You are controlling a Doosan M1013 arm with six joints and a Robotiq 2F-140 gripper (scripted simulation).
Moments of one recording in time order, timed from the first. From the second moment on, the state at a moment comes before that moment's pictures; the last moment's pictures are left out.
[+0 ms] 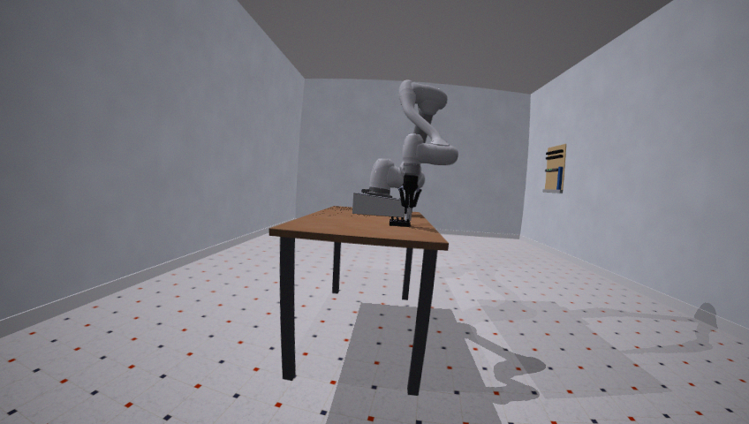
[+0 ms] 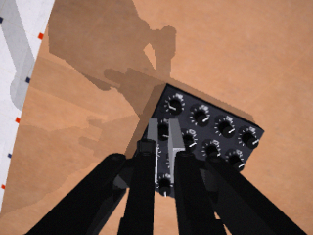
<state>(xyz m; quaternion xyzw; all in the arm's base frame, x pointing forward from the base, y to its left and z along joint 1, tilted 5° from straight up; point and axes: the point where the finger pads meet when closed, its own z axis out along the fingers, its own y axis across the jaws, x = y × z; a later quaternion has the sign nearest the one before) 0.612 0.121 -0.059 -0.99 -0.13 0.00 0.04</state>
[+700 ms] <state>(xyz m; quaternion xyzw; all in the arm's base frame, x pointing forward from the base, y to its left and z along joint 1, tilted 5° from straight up) 0.612 0.121 -0.058 -0.94 -0.33 -0.01 0.04</state>
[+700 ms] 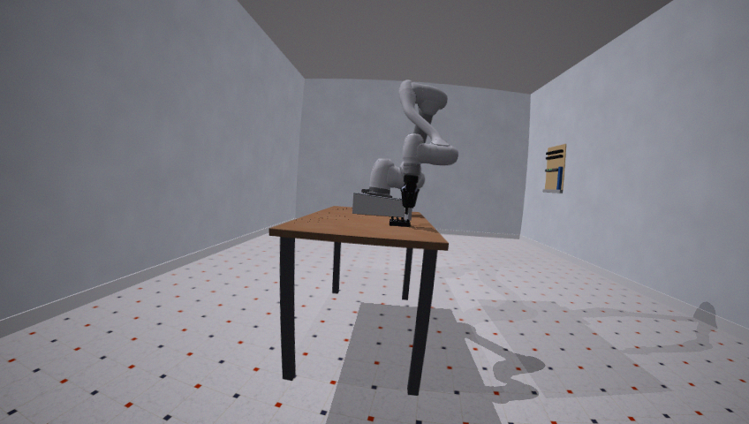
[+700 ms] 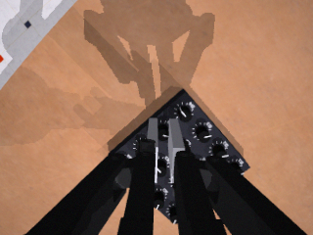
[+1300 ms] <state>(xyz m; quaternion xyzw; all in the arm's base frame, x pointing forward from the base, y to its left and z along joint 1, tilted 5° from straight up) 0.612 0.121 -0.059 -0.87 -0.50 -0.01 0.04</state>
